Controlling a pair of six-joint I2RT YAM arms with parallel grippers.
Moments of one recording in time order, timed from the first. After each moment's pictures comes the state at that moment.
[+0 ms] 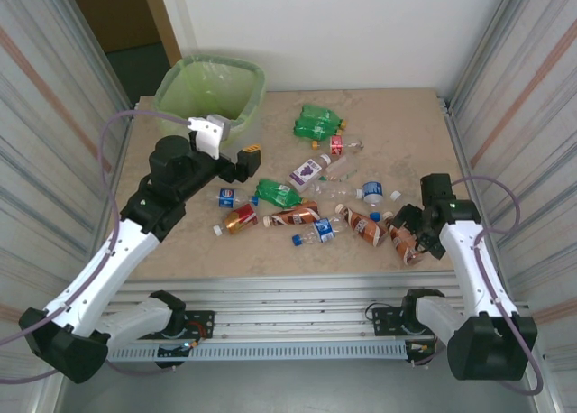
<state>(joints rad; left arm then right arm) -0.51 1.04 1.07 -0.21 0.08 -0.04 -0.01 1.02 0.82 -1.10 0.06 0.68</state>
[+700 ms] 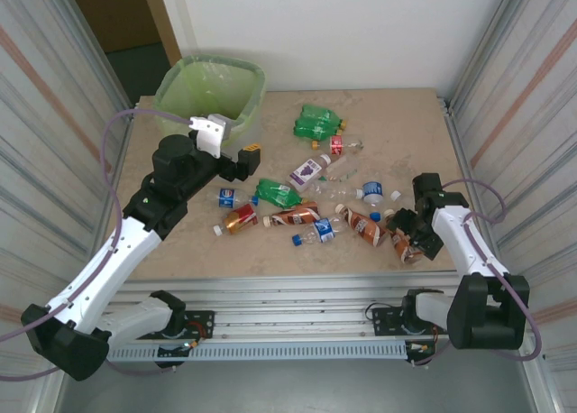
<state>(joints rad) -0.51 1.05 1.07 -0.21 0.04 -0.03 -0.02 1.19 0.77 -1.02 0.02 0.68</state>
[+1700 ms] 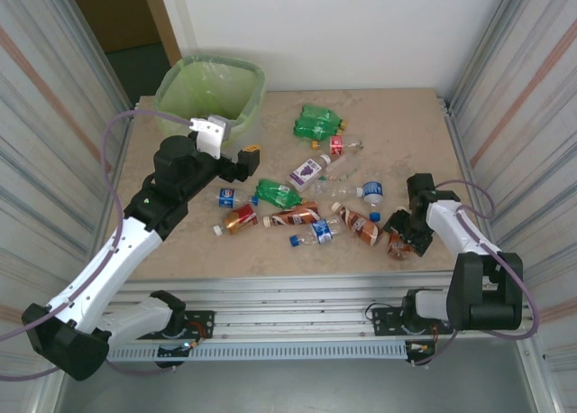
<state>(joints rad) -0.50 1.05 1.05 -0.21 0.03 -0.03 0.00 1.29 0.75 -0.91 -0.03 0.68</state>
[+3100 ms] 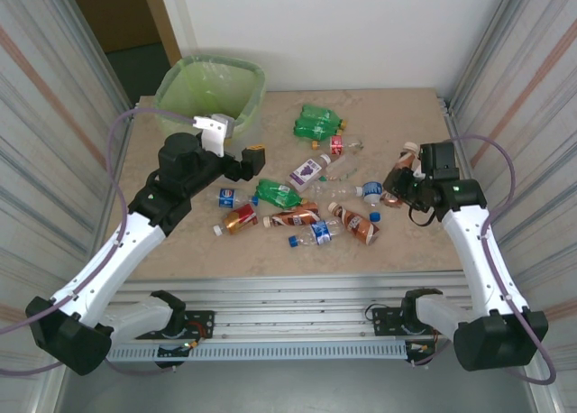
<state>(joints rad) -0.50 1.09 1.06 -0.20 0.12 -0.15 0.10 1.07 1.07 -0.89 -0.13 0.61</state>
